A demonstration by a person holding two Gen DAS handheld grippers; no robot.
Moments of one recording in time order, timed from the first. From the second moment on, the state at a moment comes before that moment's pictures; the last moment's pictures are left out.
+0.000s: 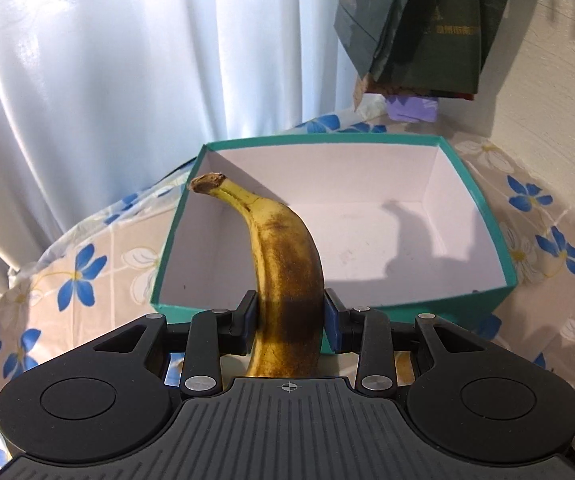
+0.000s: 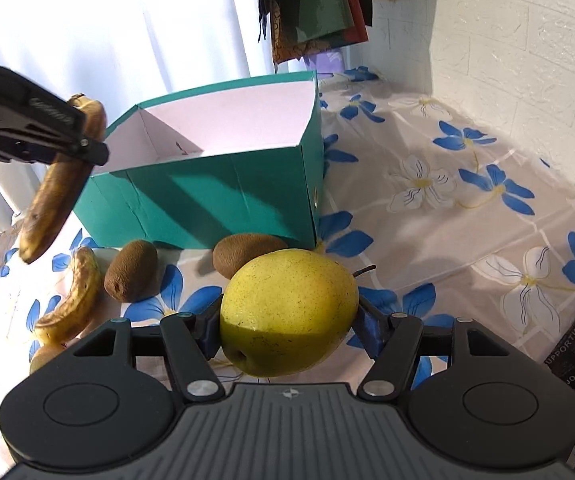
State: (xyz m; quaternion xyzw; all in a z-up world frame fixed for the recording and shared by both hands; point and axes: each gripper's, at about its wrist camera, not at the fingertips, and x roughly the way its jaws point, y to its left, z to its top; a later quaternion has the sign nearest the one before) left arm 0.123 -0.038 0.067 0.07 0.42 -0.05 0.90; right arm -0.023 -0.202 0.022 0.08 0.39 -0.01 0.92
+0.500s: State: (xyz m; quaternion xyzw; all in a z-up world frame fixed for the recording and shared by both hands) left arm 0.165 -0.044 0.077 0.04 0.40 -0.05 0.91; right arm -0.018 -0.208 0.031 0.08 0.37 -0.02 0.92
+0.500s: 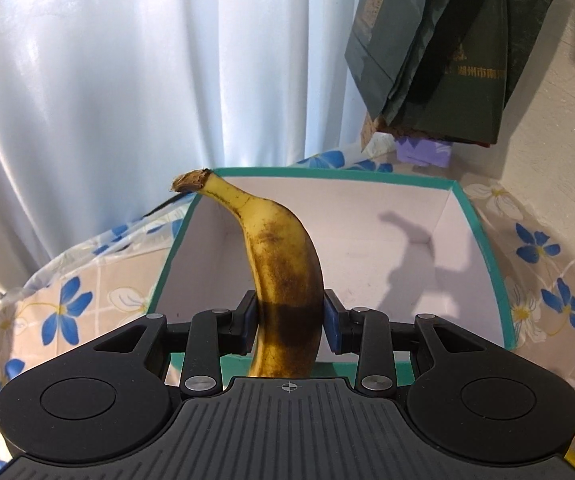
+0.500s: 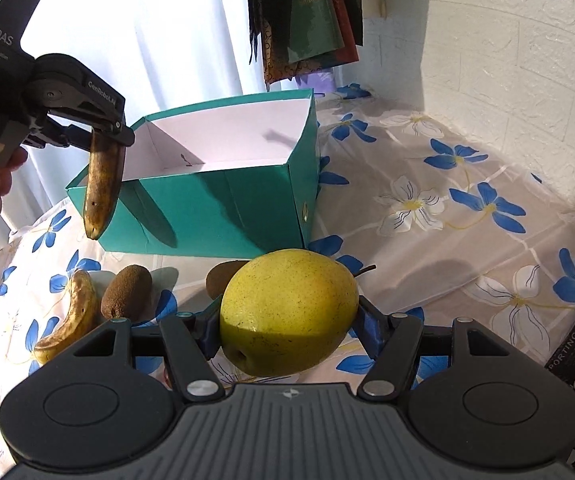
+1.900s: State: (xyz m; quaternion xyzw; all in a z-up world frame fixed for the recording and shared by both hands) left arm 0.239 -0.068 0.014 0.08 0.45 -0.04 0.89; right arm -0.003 -0.218 0.024 0.10 0.39 -0.04 0.92
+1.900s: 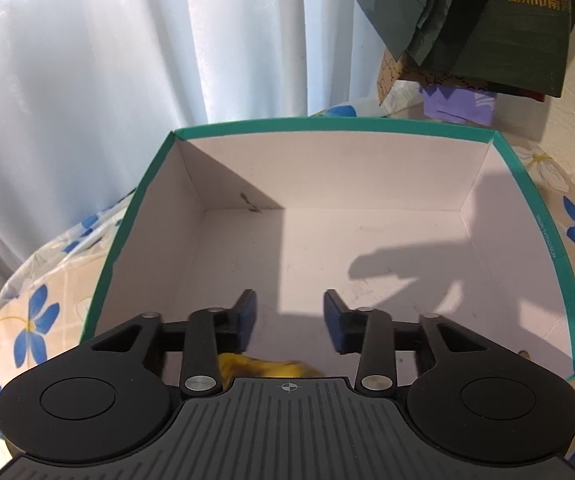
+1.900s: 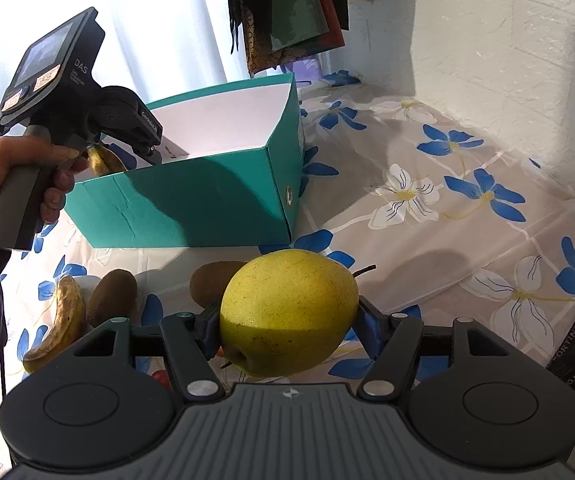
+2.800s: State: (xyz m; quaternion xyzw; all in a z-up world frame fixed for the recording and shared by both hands) left arm 0.163 -0.045 0.044 0.09 0.39 0.00 0.92; right arm 0.016 -0.215 0.054 0.08 0.33 -0.01 0.94
